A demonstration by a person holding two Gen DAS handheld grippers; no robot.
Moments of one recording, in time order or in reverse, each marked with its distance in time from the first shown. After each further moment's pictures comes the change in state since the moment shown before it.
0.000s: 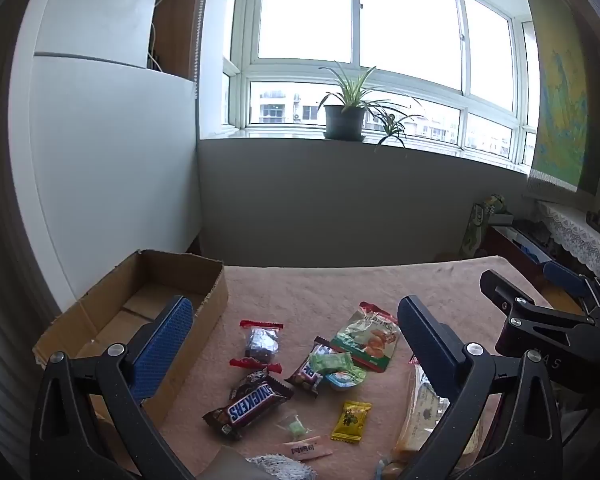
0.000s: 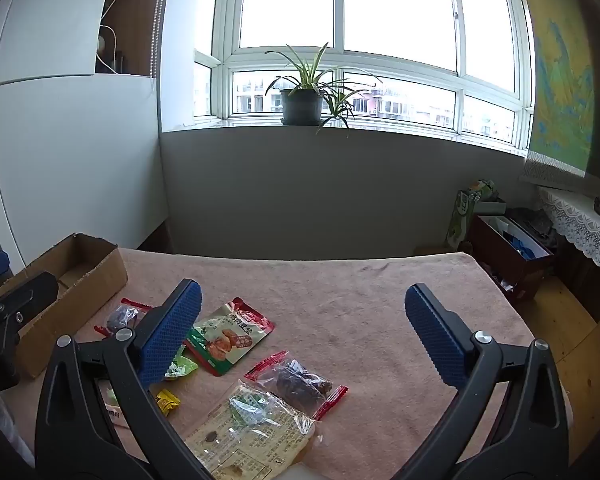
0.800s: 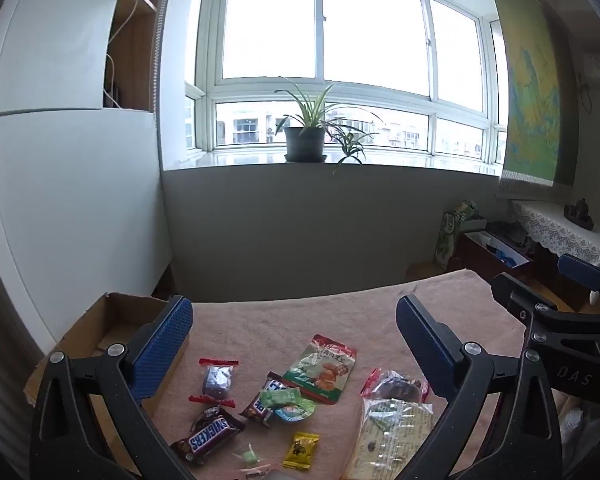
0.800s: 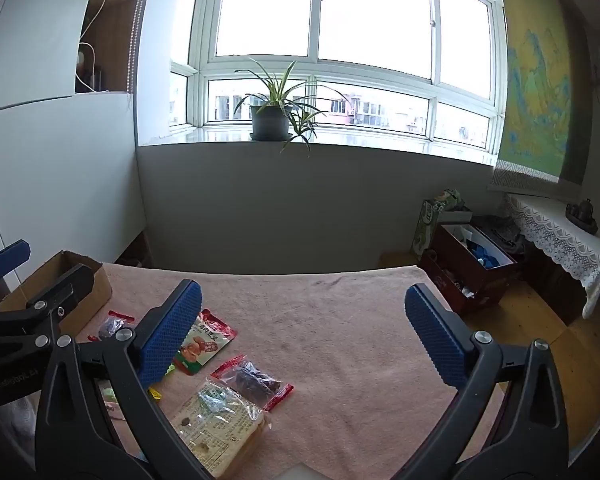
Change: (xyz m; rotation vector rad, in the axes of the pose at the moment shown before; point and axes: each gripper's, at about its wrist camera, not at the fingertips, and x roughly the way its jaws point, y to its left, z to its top) left arm -0.011 -0.046 0.033 0.079 -0.046 -0.099; right arm -0.053 -0.031 0.038 0.013 -0.008 -0.114
